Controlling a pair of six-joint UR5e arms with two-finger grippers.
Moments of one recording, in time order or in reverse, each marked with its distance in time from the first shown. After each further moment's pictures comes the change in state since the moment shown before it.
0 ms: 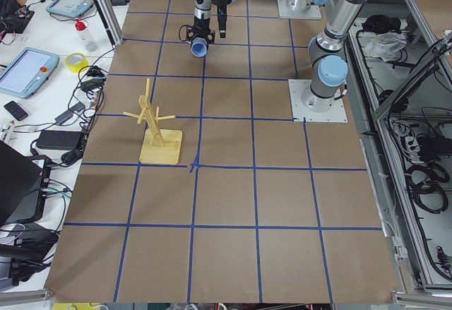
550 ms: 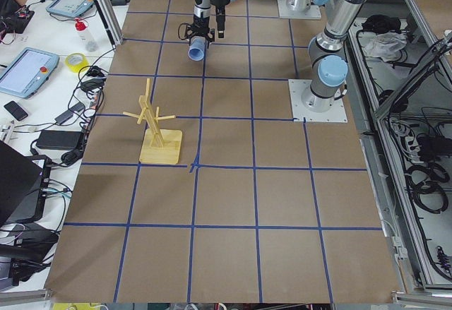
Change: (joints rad) left arm -0.001 -0.017 -0.004 0.044 -0.012 -0.004; right arm -0.007 -0.013 -0.001 0.010 0.000 0.025
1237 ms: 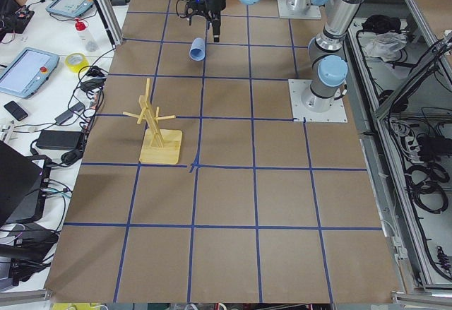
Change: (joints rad) left arm 0.003 -0.047 -0.055 0.129 -0.048 -0.001; right arm -0.128 -0.265 -0.017 0.362 0.017 0.088
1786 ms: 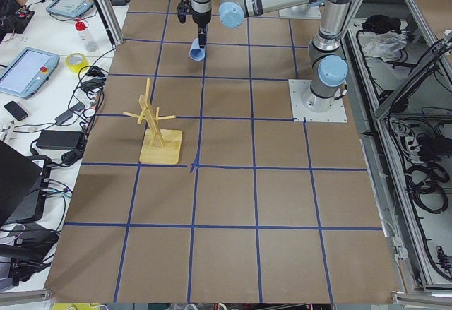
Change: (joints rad) left arm 0.000 -0.186 -0.042 0.272 -0.278 -0.013; right arm -0.137 -0.238 -0.015 0.247 -0.004 0.174
